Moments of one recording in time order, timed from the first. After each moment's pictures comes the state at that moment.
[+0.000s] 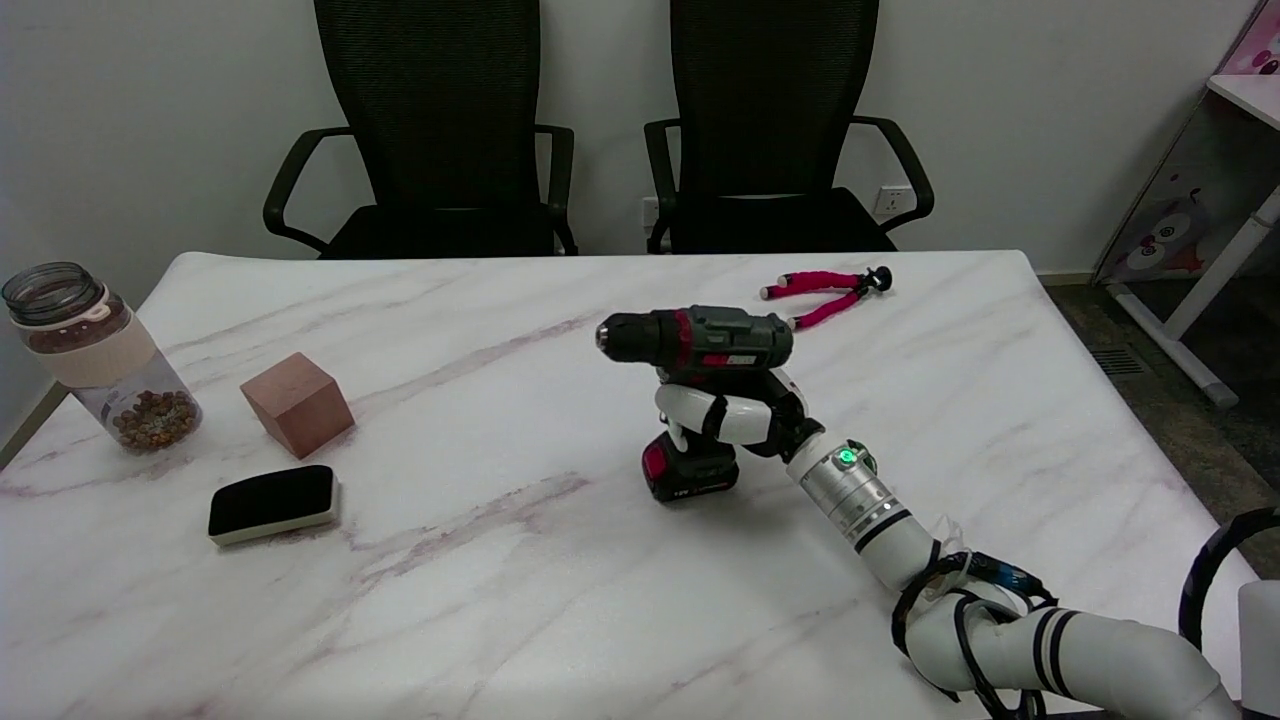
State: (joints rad) arm 0.26 -1.03 0.62 -0.87 -2.25 1.00 1.66
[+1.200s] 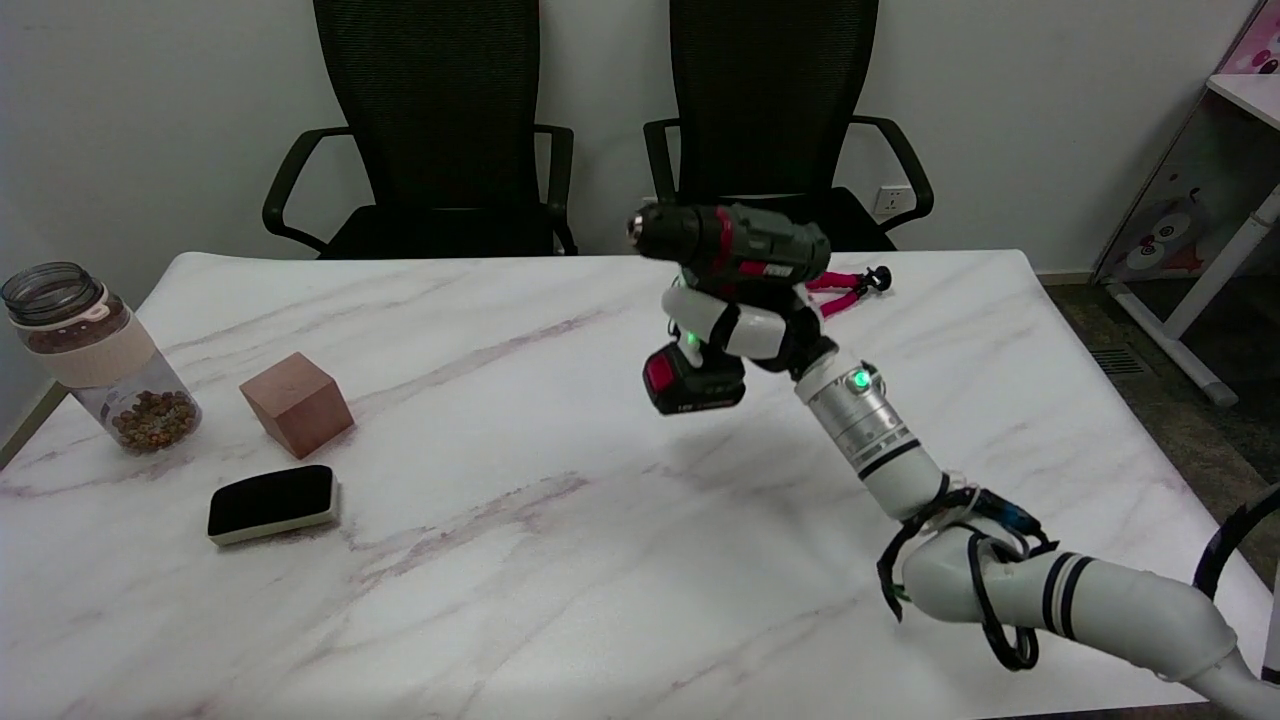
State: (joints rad) arm 0.31 -0.96 0.72 -1.06 -2.23 0.96 1.58
